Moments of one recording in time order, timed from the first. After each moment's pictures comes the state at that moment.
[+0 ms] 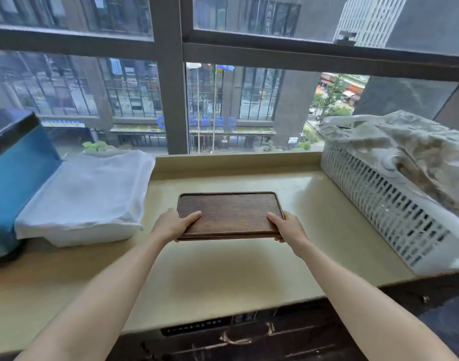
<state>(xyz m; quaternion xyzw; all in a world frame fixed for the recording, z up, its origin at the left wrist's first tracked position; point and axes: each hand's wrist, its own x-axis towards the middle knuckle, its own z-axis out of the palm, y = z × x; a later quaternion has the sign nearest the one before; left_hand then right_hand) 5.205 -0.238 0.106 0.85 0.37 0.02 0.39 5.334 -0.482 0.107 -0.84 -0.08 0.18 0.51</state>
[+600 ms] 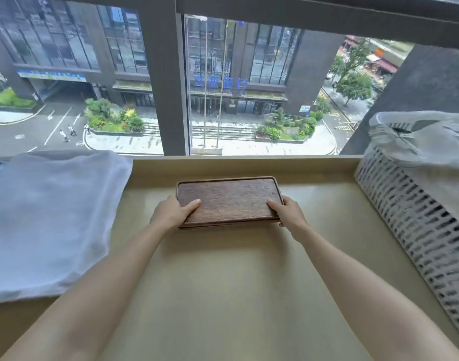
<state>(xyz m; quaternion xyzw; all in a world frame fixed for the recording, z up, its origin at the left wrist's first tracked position) 5.362 -0.154 0.057 0.85 0.41 -0.01 0.34 5.504 -0.387 0.076 -0.85 -0.07 0.22 0.47</state>
